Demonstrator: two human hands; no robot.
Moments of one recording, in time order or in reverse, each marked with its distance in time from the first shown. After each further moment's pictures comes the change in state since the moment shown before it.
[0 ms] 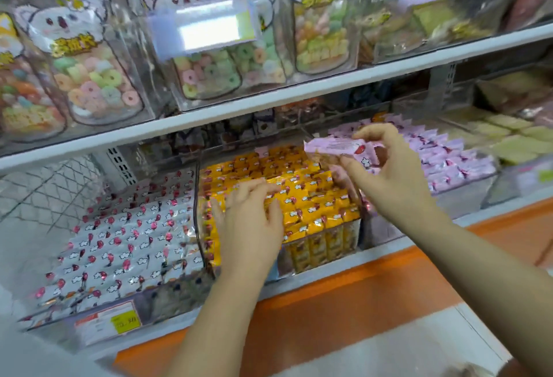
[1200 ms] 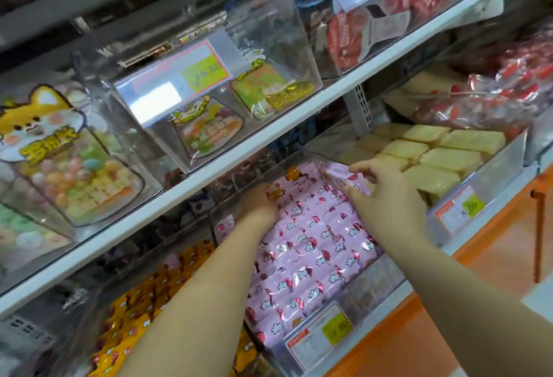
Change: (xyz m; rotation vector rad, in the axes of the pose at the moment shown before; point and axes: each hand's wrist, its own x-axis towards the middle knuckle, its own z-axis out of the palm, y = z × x) left_hand 0.188 0.142 0.194 0.290 -0.405 0.028; right_hand 0.063 0.160 -0.103 -0.230 0.303 0.489
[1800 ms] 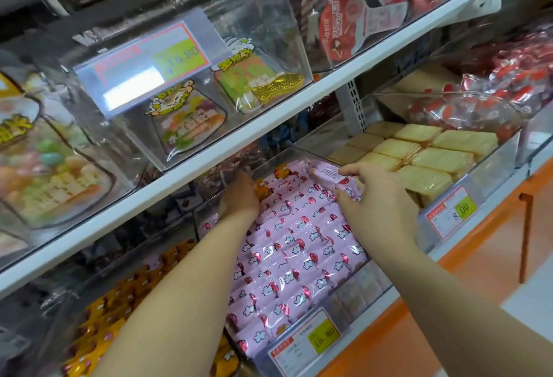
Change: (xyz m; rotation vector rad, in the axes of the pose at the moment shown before) left_hand 0.021 -0.008 0.008 0.065 0.119 0.002; right_hand -0.004 -0.004 -0.003 -0.141 -0.011 -0.027
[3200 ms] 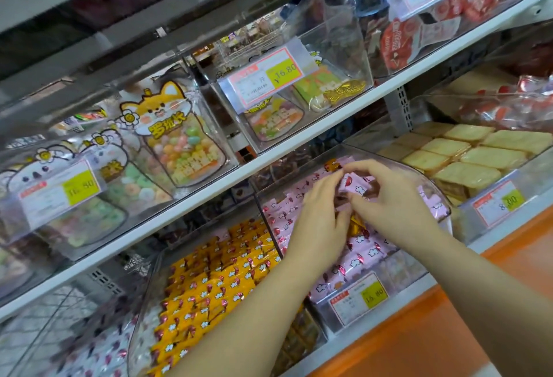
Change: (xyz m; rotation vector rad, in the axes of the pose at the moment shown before) left_hand -0.141 0.015 -0.051 -0.421 0.017 0.455; right_hand -0.032 -0.042 -0.006 0.382 -0.259 -0.322
